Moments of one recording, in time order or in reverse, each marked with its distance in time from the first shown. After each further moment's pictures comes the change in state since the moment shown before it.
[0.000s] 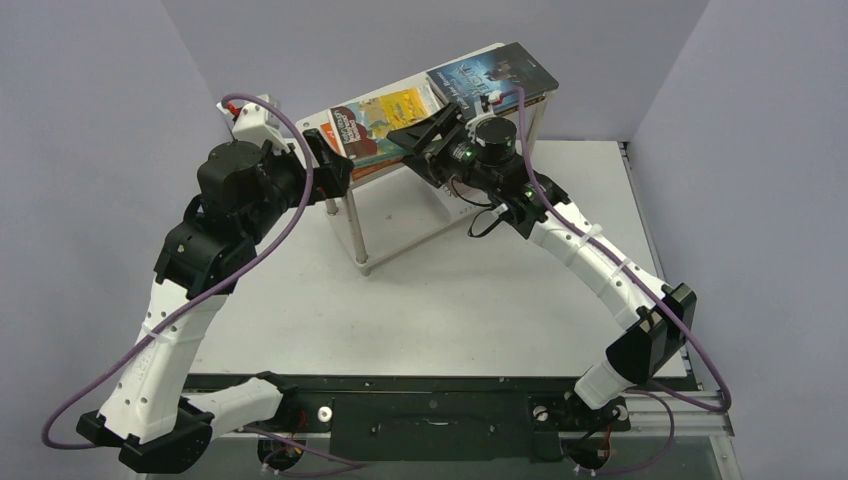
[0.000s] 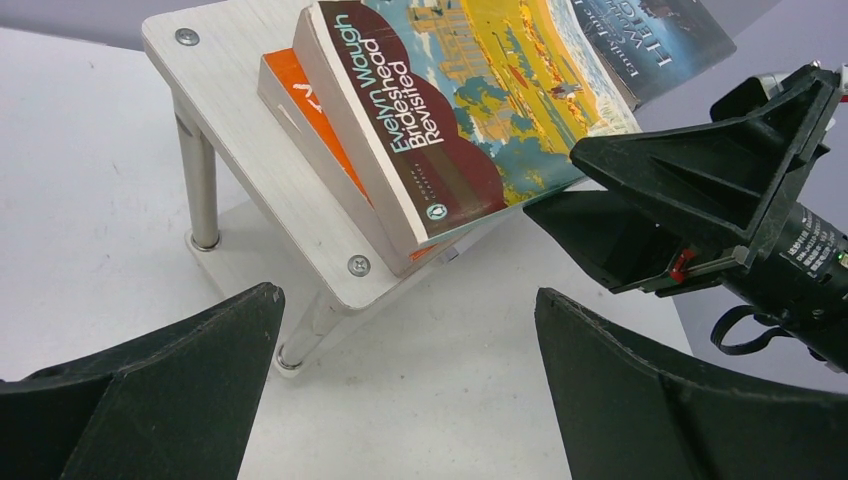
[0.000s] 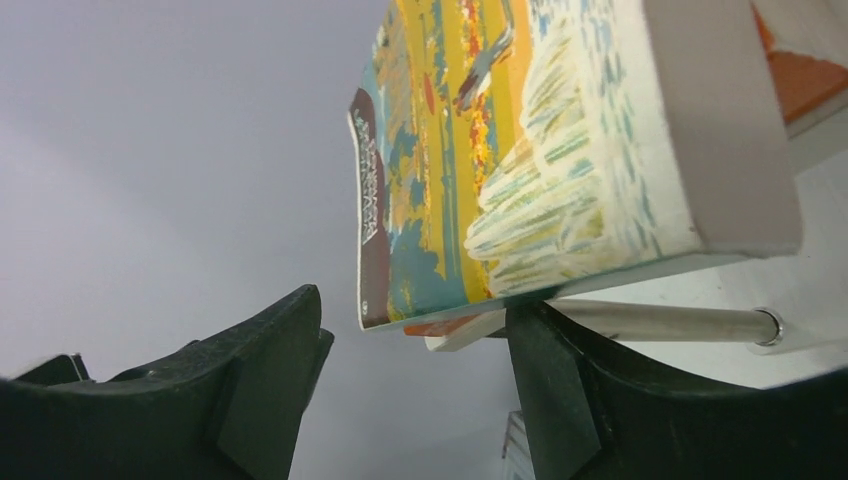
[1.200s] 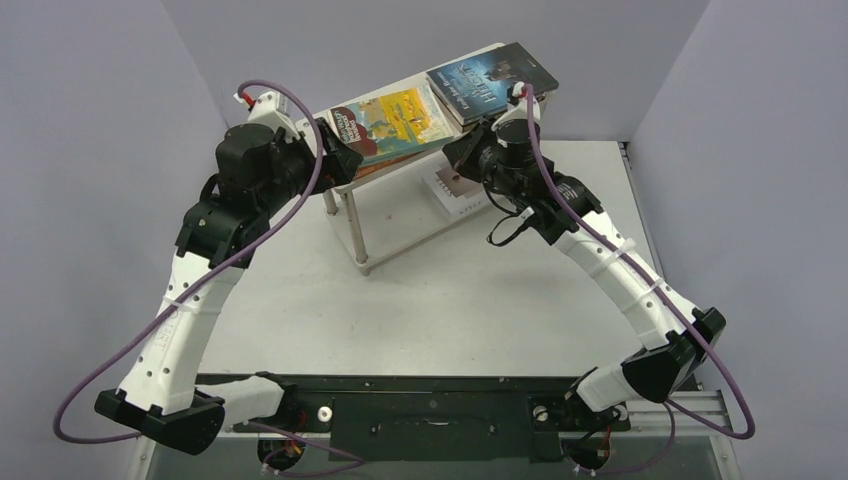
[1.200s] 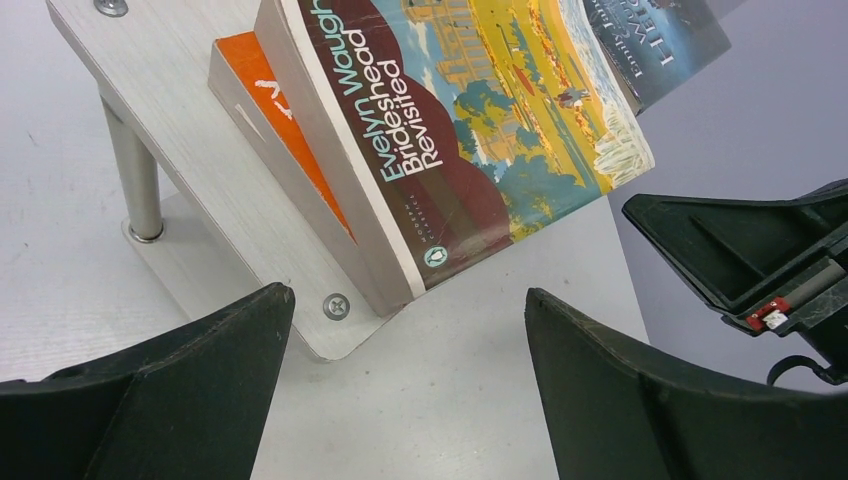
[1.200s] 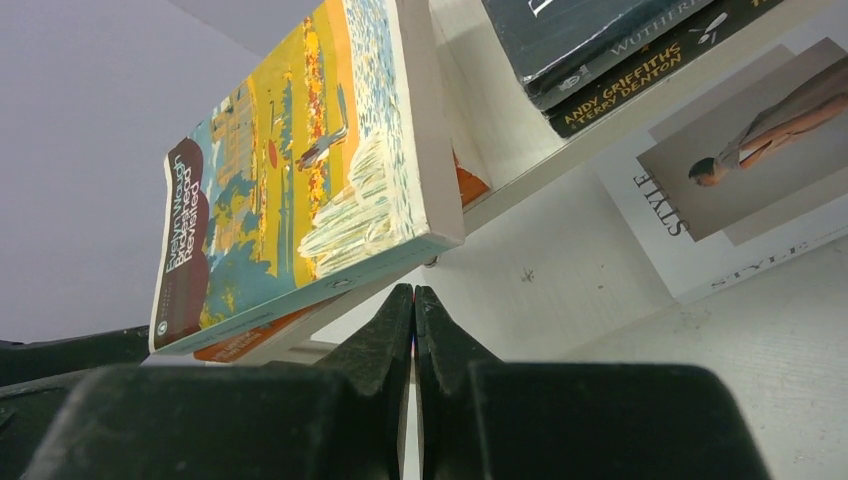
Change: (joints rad) left arm 0.088 0.093 -0.013 0.055 0.165 -0.072; right arm -0.017 -0.124 0.002 -0.243 0.303 -0.496
